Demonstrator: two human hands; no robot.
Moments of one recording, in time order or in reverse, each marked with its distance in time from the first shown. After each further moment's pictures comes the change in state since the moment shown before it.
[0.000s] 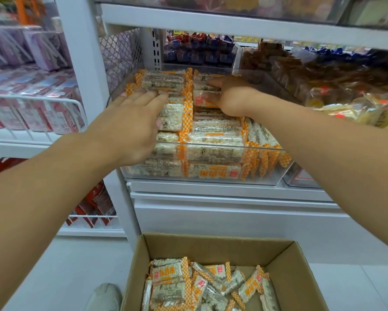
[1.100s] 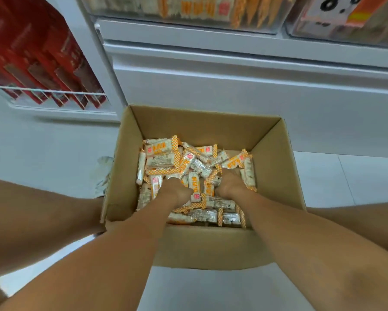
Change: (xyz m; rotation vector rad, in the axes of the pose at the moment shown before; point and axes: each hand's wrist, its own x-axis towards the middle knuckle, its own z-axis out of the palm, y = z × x) left_hand -0.243 0.163 0.282 -0.645 -0.955 -0.852; right_hand -0.338 0.053 0.365 0.256 -0.705 0.581
